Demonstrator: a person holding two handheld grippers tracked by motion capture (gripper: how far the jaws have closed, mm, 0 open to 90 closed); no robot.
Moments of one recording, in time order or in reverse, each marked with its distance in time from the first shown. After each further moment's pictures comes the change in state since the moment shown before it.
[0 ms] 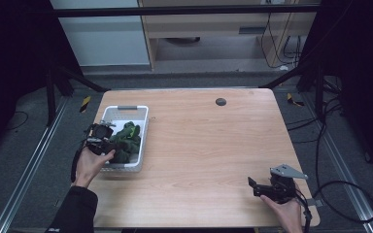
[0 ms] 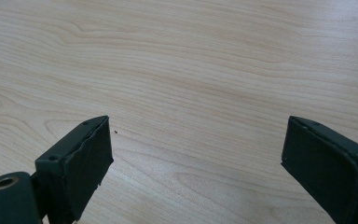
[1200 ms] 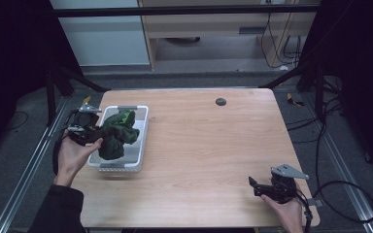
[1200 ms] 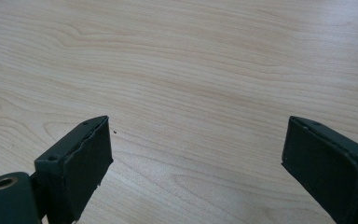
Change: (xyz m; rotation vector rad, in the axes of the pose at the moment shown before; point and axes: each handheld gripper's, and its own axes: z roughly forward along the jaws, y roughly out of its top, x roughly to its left) left arm -0.007 0.027 -0.081 -0.131 0.009 0.052; right arm -0.001 0.001 -0.002 -0.010 -0.003 0.000
